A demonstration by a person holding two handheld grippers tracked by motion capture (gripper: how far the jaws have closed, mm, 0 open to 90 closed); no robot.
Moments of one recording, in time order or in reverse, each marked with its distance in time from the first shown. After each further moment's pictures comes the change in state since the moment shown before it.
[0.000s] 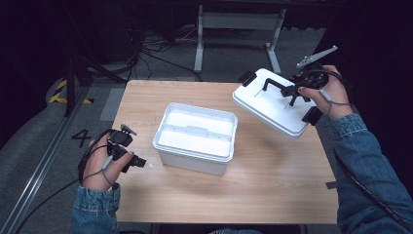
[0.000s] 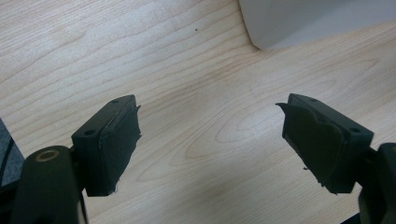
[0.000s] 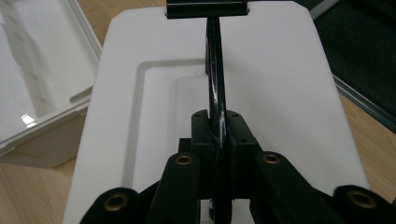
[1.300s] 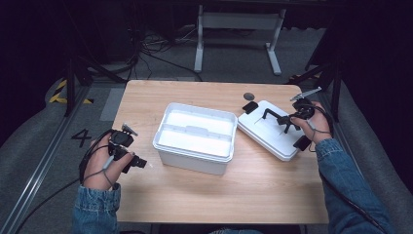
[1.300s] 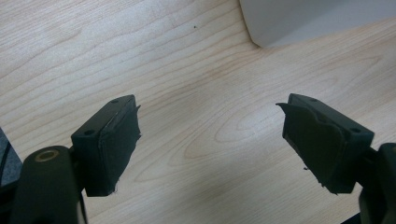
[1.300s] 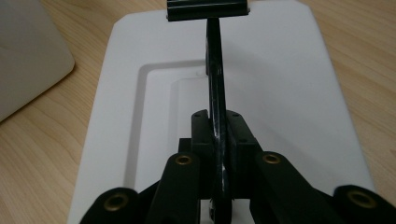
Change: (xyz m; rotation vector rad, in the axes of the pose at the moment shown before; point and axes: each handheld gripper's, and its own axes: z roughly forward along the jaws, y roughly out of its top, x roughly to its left) left arm 0.000 0.001 0.003 0.016 0.002 0.011; right arm -0.032 -0.106 0.099 0.057 0.045 0.171
